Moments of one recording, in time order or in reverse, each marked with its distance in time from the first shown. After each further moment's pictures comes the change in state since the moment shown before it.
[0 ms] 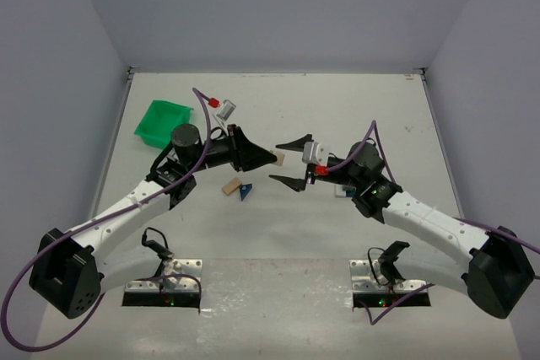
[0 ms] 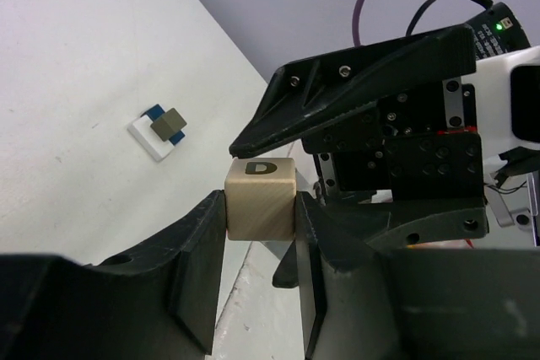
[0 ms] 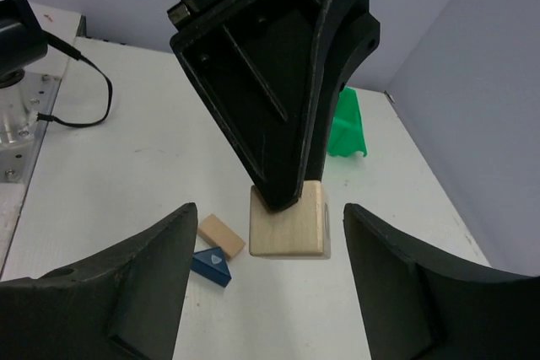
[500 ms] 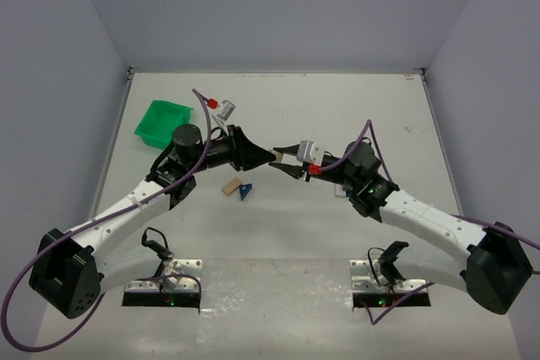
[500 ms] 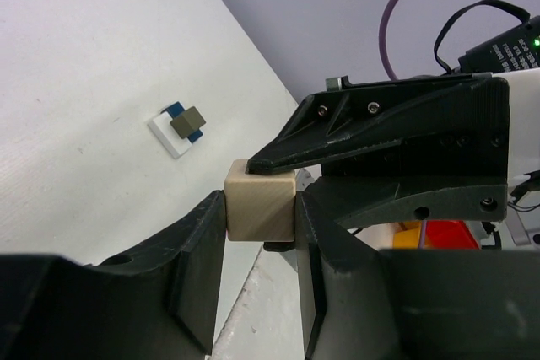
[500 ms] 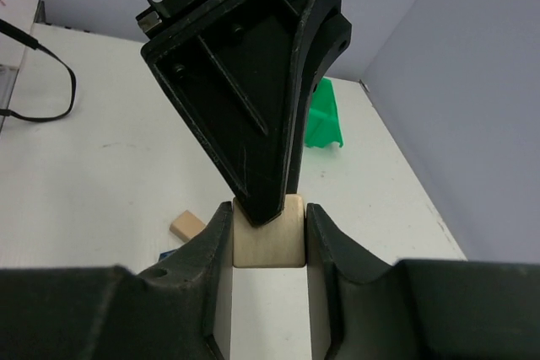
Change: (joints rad) left arm 0.000 -0.002 0.000 -0.044 -0.064 0.016; right arm 0.031 0.026 0.020 -0.002 0.092 -0.045
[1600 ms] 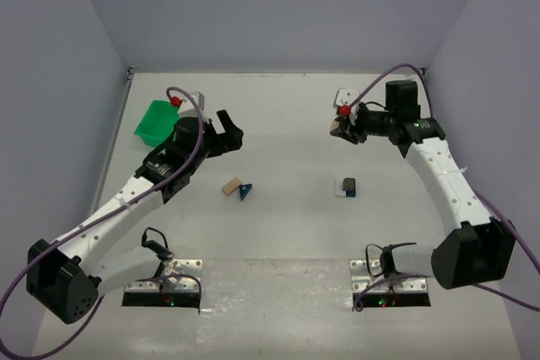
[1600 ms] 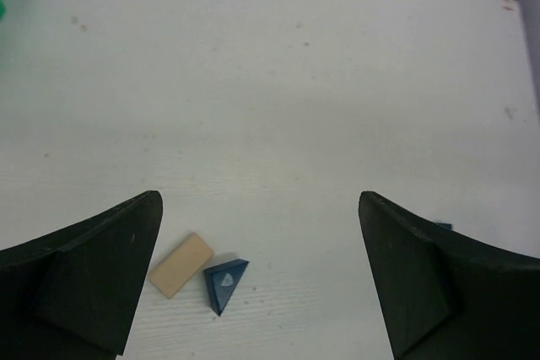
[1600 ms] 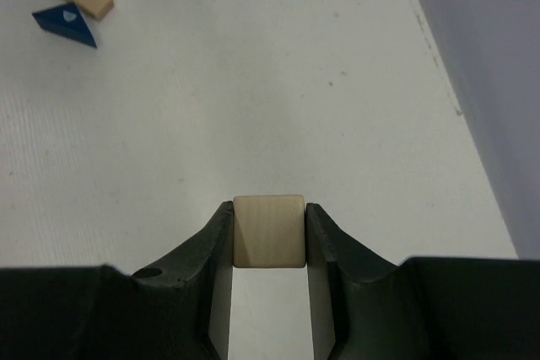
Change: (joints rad) left arm 0.001 -0.046 0.150 -0.511 -0.832 0.144; right arm -0.567 0.175 0.536 -1.071 -0.209 -0.484
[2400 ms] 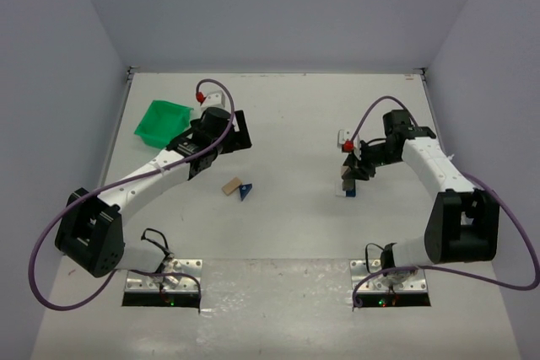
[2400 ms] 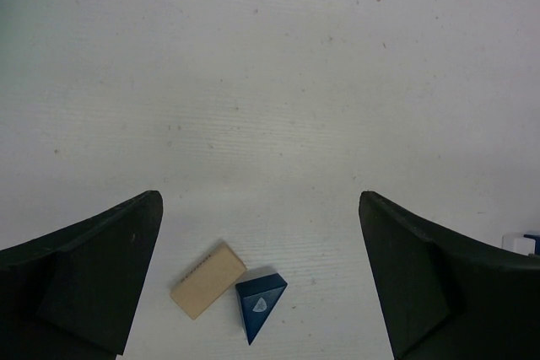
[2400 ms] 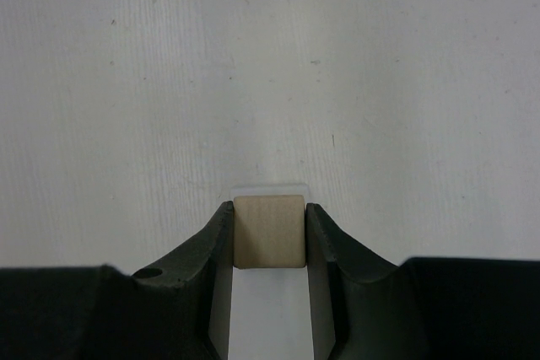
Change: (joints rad) left arm 0.000 0.325 0.107 -0.035 -0.087 0.043; right arm -0.148 0.150 -0.159 -0.372 -0.073 -0.468
